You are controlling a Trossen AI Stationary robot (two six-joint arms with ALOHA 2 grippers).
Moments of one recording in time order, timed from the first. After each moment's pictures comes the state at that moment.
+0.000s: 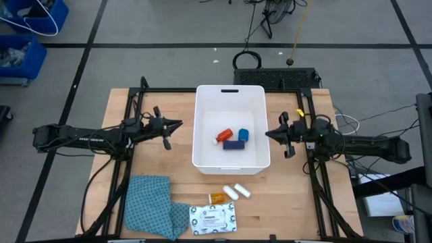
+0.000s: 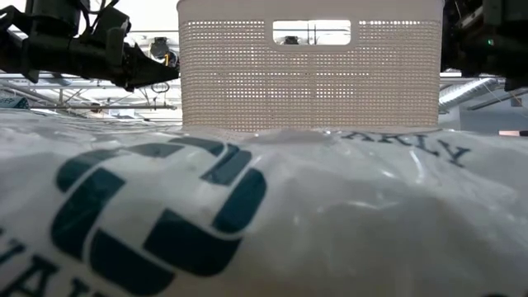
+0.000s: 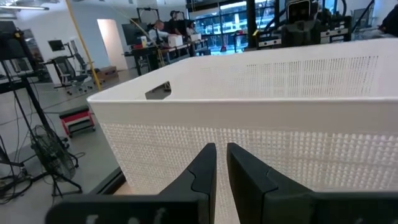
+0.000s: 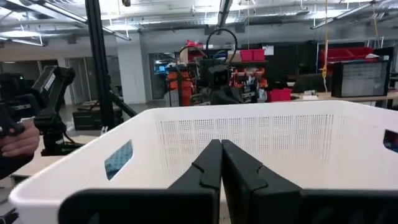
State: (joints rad) left arm 0.16 0.76 0.17 0.60 -0.17 0.13; right arm -0.25 0.51 0.07 0.65 -0.29 0.12
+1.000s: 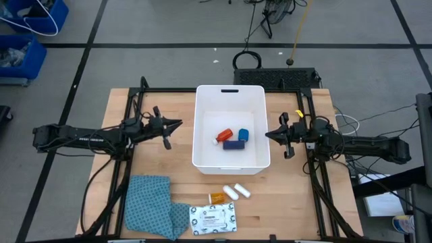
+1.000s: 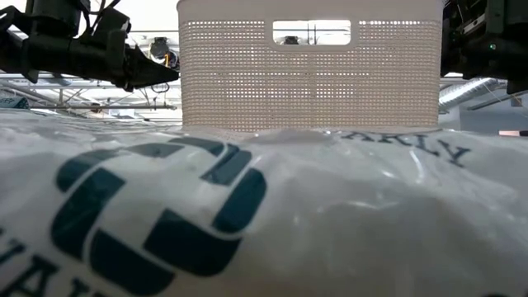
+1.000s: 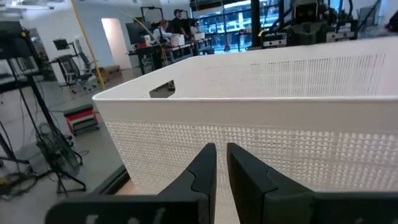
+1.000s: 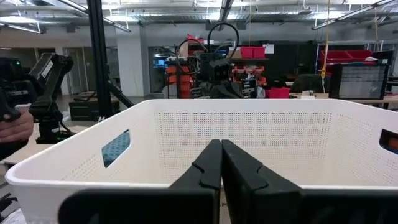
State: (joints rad) left arm 0.16 0.76 0.17 0.59 -0.18 0.12; right arm -0.25 0.50 0.06 0.61 -0.29 0.07
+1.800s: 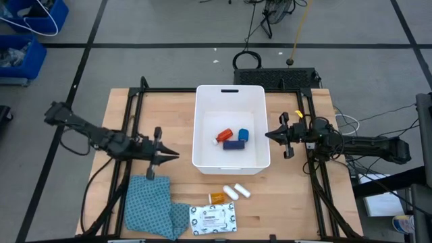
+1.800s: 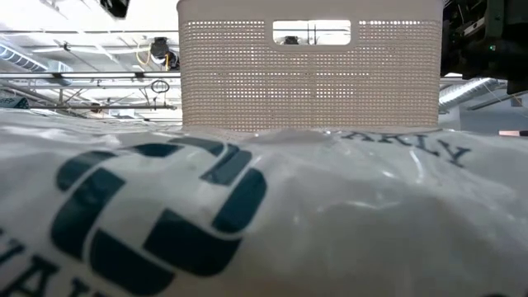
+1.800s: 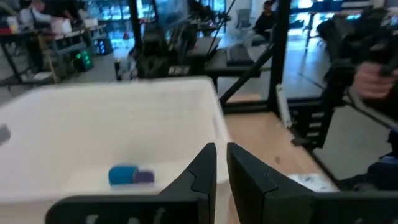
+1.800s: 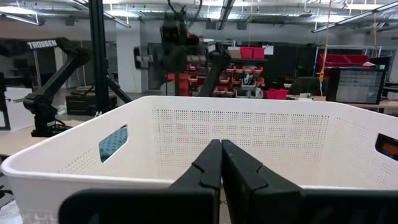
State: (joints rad) left arm -0.45 0.77 0.59 0.09 -0.36 -0.02; right arm -0.25 0.50 0.06 0.60 -0.29 0.02
